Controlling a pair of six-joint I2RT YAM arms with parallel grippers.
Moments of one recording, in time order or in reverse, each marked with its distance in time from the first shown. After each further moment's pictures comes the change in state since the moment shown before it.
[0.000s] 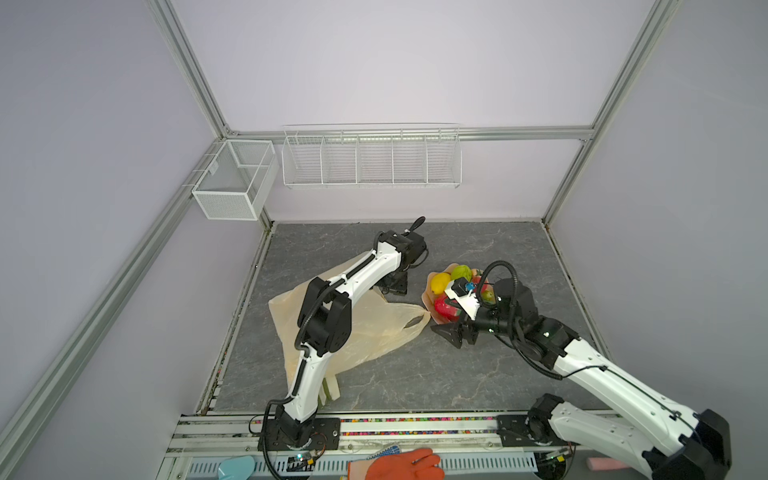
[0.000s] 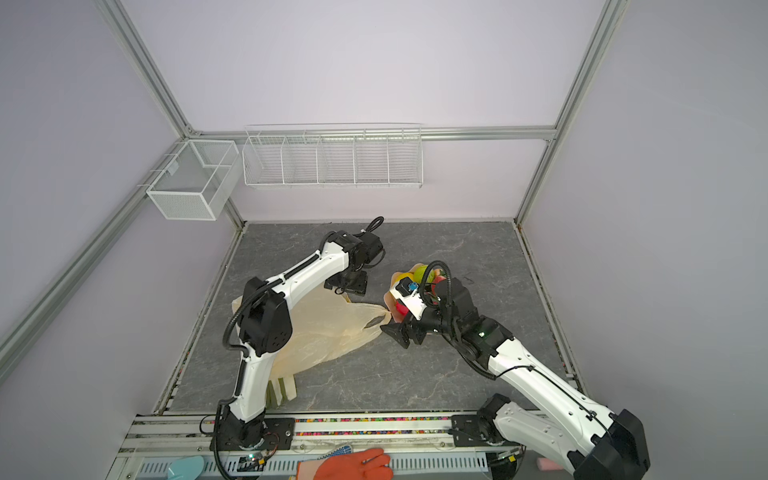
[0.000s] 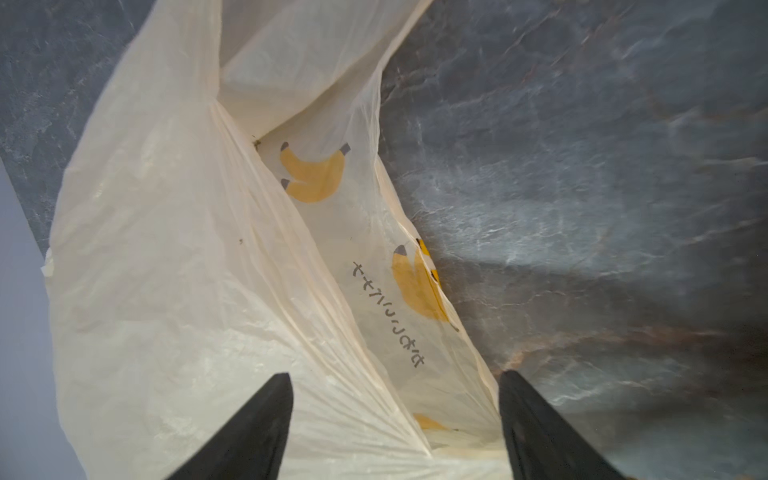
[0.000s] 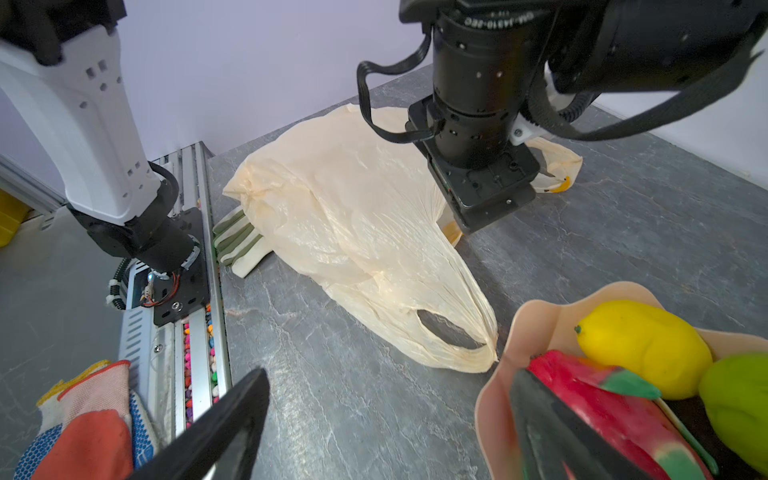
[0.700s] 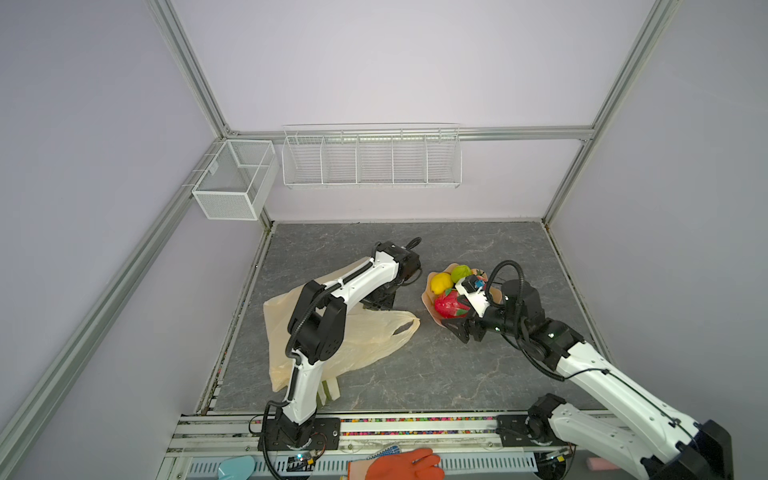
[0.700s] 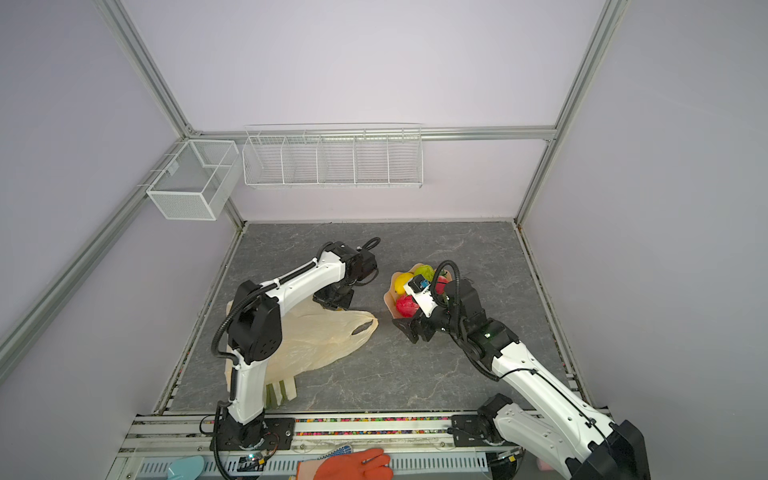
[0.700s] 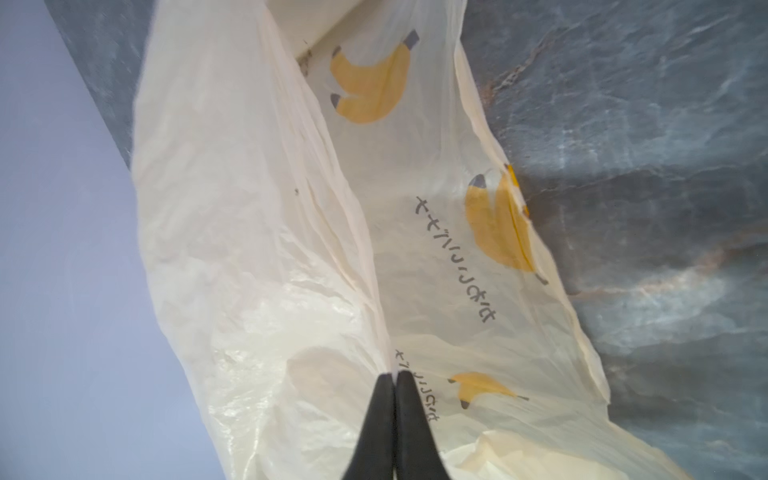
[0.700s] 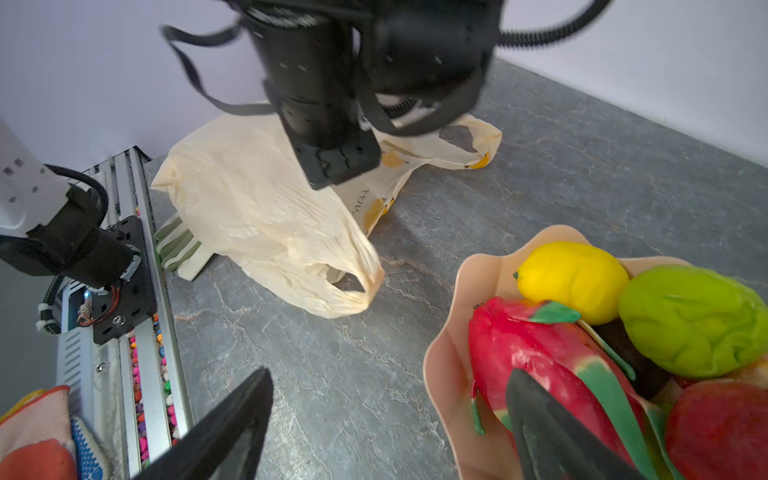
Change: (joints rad) left arm -0.022 -0.185 -0.241 -0.097 -0.083 0.019; right arm -0.116 0.005 -0.036 -0.008 0.037 0.026
